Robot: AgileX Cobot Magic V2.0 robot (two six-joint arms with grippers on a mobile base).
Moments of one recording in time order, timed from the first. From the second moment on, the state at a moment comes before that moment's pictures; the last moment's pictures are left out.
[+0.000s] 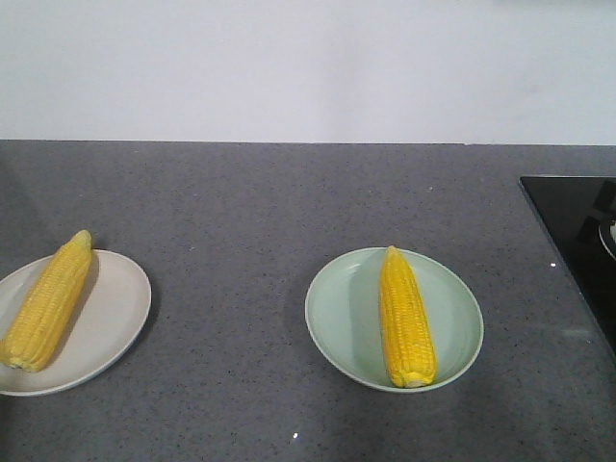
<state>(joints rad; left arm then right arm) -0.01 -0.01 0.02 0.03 -0.01 -0.17 -0.04 -0.01 0.03 -0.11 0.04 0.08</state>
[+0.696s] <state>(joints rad) -0.01 -0.01 0.02 0.03 -0.01 -0.17 0.05 -0.01 0.03 -0.11 0.05 0.07</state>
